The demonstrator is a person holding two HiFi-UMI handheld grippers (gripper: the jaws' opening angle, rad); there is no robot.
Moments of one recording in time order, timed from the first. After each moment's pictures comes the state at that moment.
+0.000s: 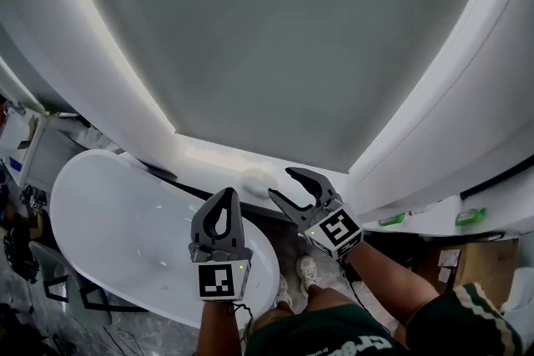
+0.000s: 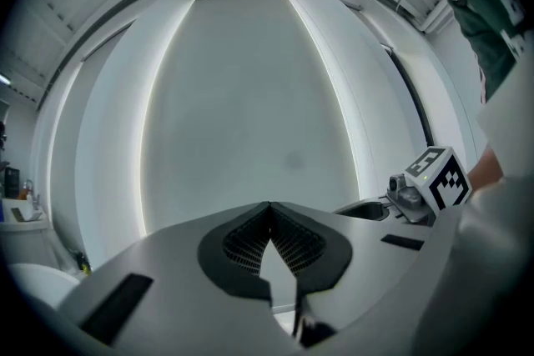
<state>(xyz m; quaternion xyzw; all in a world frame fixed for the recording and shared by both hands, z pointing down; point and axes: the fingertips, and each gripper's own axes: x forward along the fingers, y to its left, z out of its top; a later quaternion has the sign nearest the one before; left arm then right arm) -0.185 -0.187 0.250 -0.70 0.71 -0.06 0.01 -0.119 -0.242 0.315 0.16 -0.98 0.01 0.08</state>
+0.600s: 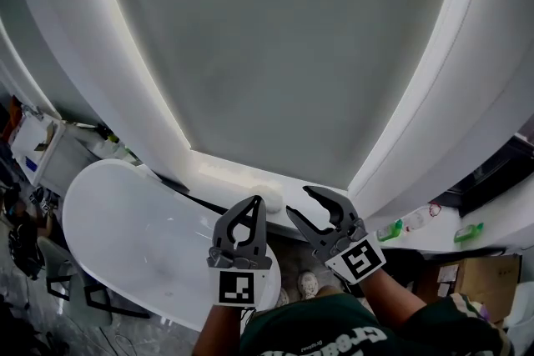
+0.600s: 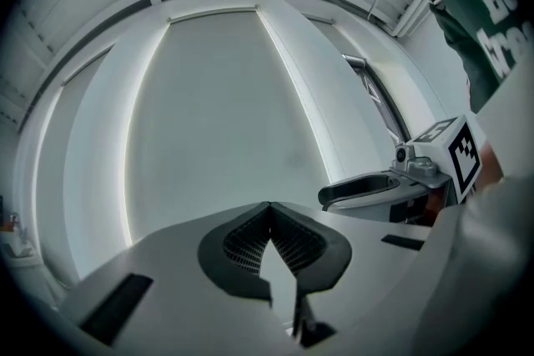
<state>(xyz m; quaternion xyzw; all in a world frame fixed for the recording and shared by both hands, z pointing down) -0.125 -0.165 0.176 -0.73 0.67 -0.07 0.09 -0.070 -0.186 0.188 0.17 -0.98 -0.08 -0.03</state>
